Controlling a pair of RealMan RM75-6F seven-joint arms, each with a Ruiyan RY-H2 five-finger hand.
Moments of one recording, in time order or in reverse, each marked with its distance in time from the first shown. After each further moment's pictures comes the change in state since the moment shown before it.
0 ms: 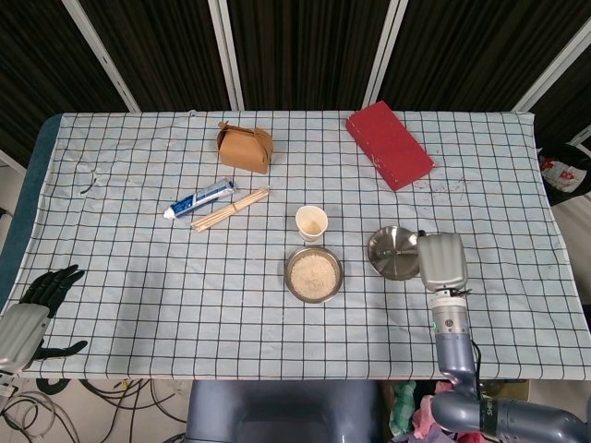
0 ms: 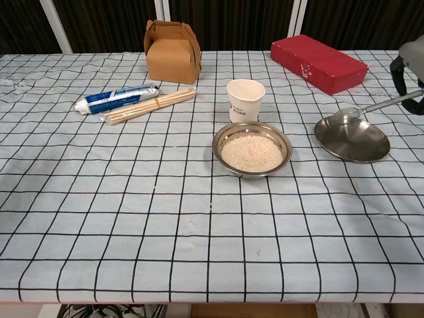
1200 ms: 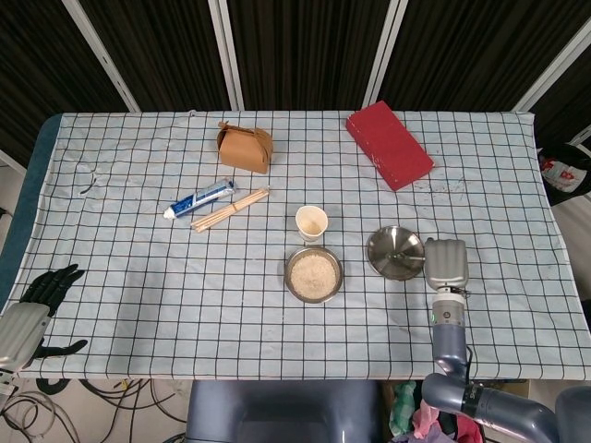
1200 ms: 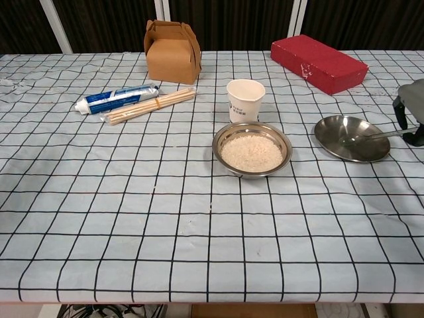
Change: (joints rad) left arm -0.004 0.002 -0.004 -0.003 -0.009 -0.013 0.001; right arm -0.004 -0.132 0.032 0.263 0.122 -0.114 0.063
